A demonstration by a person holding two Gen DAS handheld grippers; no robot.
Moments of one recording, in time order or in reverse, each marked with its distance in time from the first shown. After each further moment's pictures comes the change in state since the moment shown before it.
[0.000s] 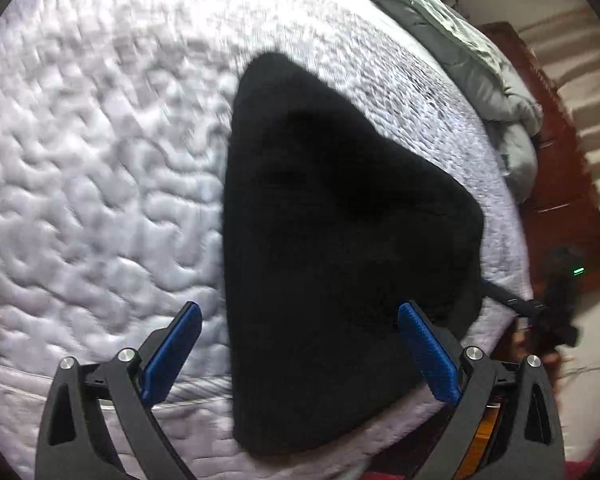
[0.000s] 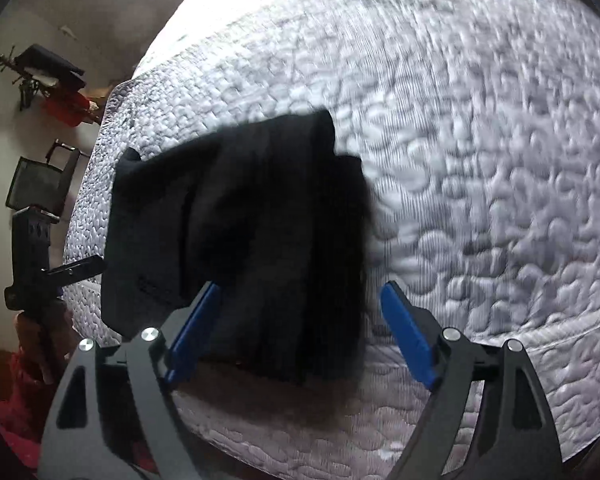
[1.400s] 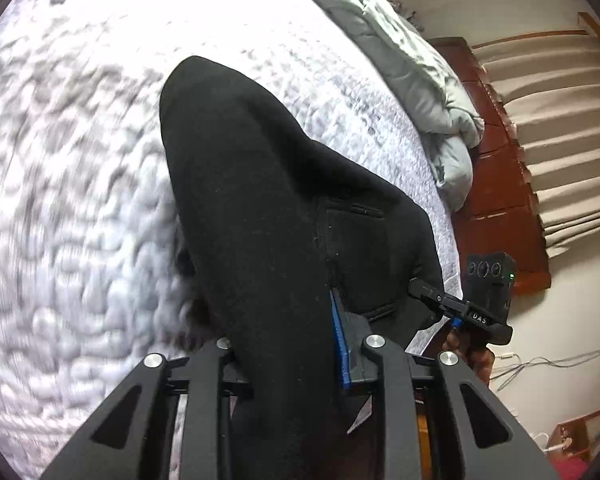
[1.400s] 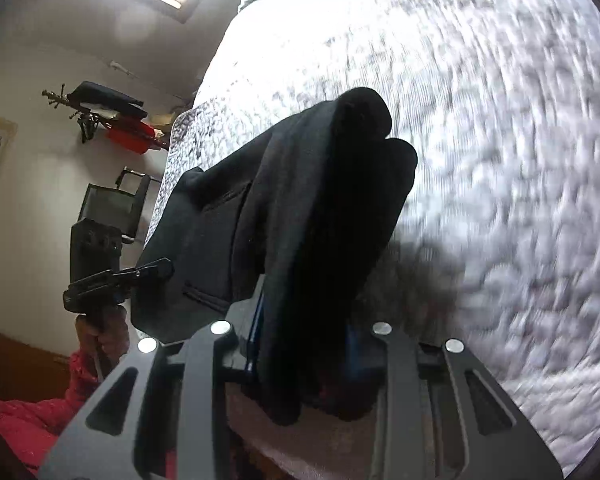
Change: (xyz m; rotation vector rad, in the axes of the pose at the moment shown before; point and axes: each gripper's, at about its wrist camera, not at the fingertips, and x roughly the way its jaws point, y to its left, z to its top) left arm -0.011 -0.034 0.041 0.019 -0.032 -0.225; right arm -0.019 -0.012 0.027 0.022 -0.071 0.289
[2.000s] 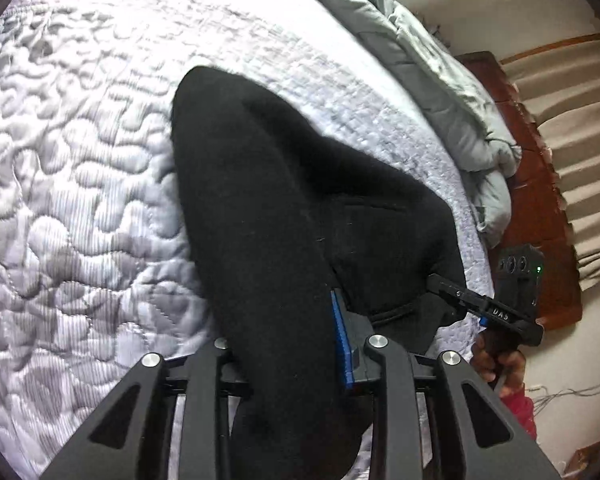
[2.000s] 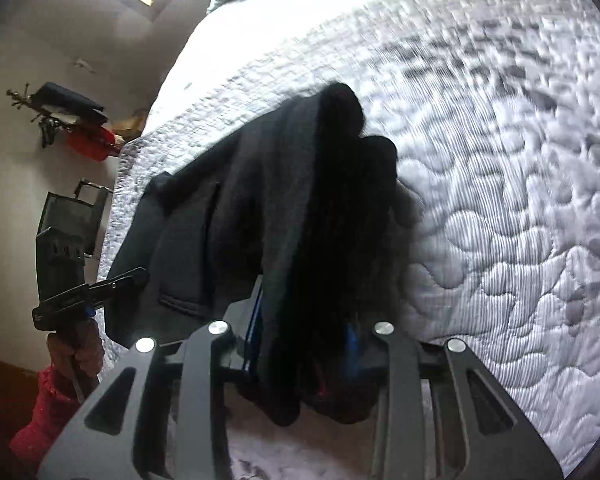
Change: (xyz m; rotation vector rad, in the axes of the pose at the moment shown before) left arm 0.058 0.039 0.123 0.017 -0.042 0.116; right arm 0.085 -0.036 0.147 0.001 0.017 -0.132
